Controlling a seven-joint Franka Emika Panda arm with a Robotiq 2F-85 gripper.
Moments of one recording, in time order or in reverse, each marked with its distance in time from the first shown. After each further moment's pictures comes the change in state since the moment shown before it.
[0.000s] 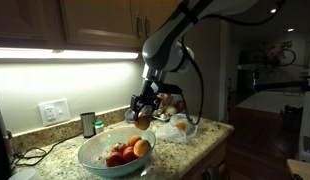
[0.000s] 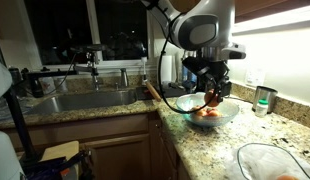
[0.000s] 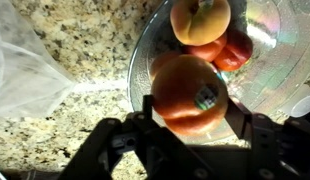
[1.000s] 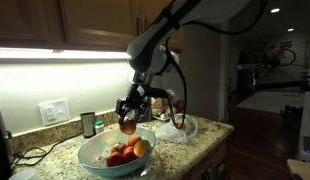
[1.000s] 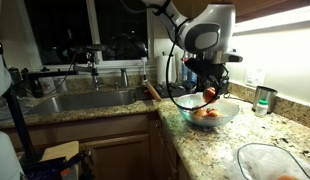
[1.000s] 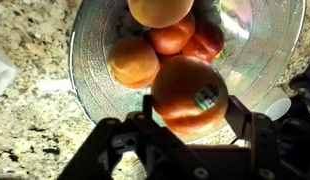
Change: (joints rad) arm 0.014 0.128 0.040 0.164 0.045 -0.047 -0.058
